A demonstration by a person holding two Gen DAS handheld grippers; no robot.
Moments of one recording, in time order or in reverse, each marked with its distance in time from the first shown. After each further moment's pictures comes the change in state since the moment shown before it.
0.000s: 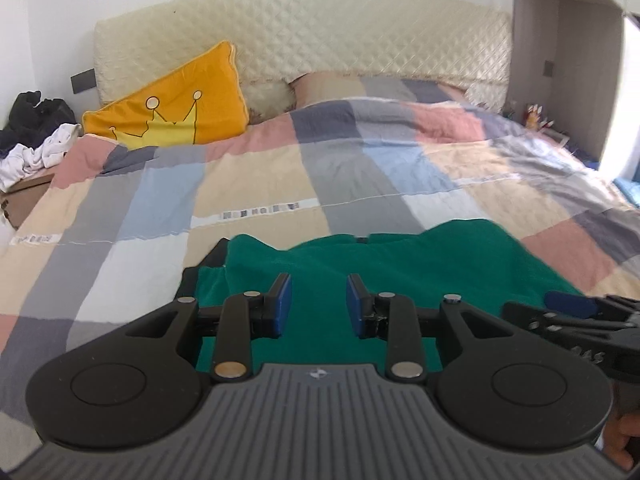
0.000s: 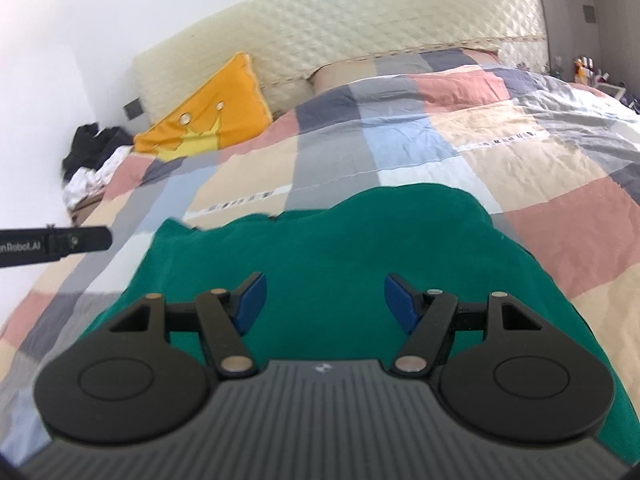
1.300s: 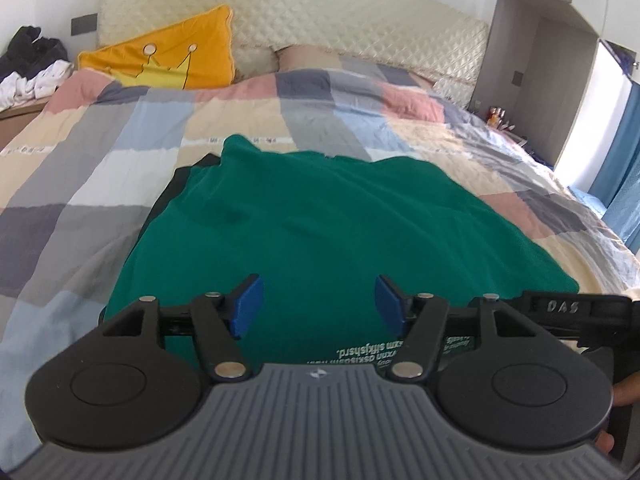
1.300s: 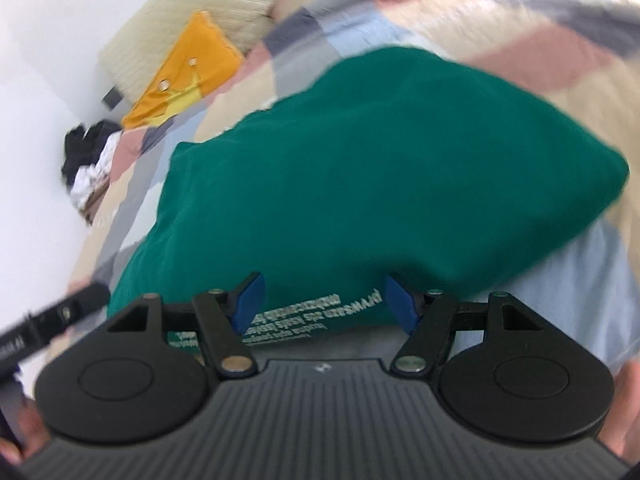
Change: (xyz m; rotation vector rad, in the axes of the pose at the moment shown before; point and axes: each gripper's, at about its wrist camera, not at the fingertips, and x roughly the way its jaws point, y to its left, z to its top) left arm -0.091 0.024 -0.118 -0.114 0.063 -0.126; right arm -0.058 -0.005 -0.081 0.321 0.211 0.002
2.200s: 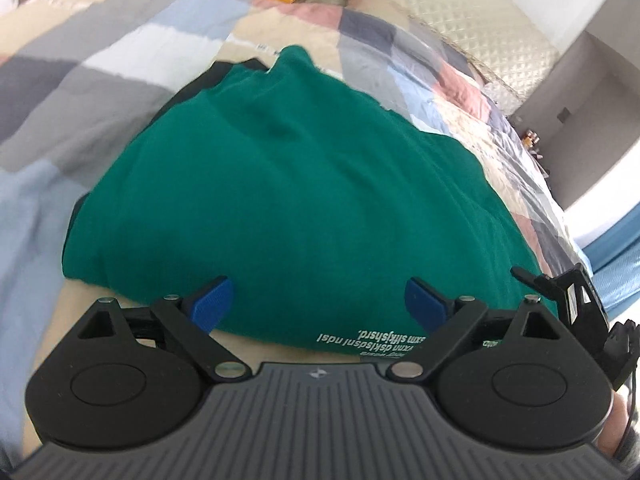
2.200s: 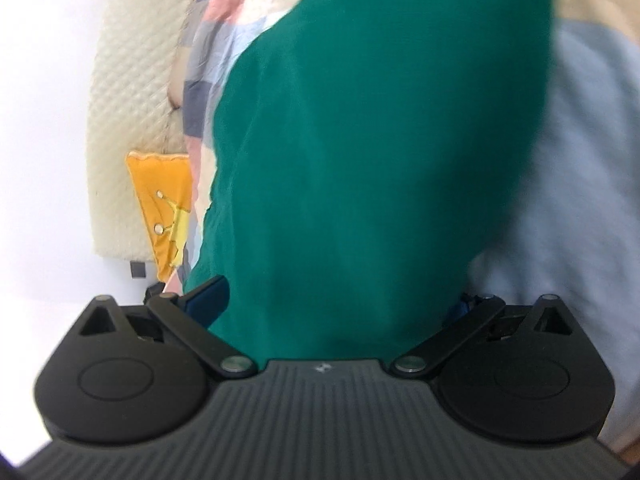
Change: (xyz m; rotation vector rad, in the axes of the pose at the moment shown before) left arm 0.059 0.051 -0.012 -0.362 0.176 -0.042; right arm 0.042 -0.084 -0.010 0.726 0.003 0.223
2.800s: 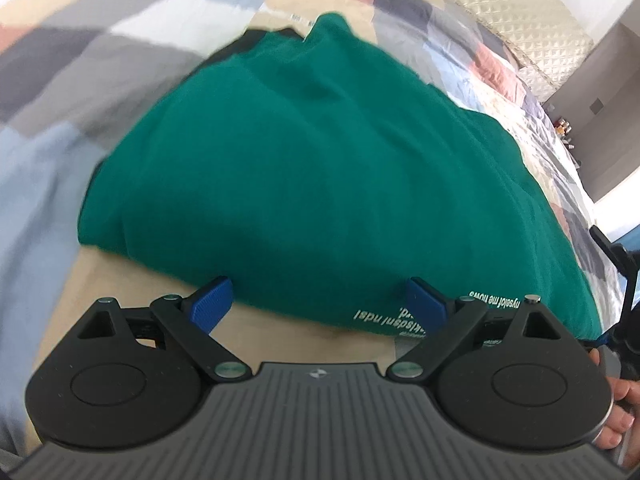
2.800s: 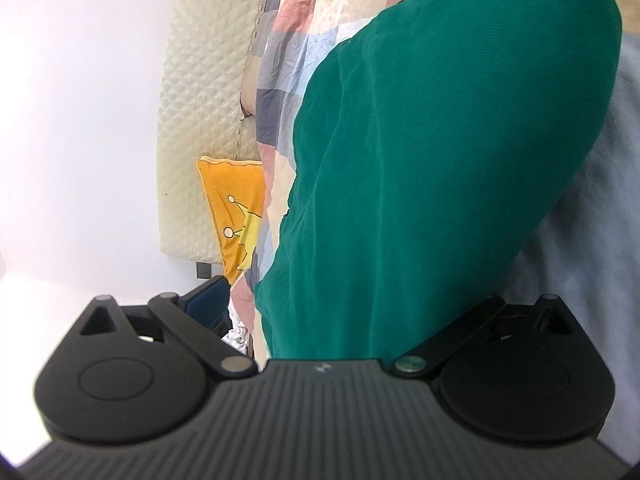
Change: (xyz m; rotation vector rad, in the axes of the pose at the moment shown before) left arm 0.016 0.013 -0.008 -0.044 0.072 0.084; right arm -0.015 0.007 0.006 -0.014 -0.033 0.215
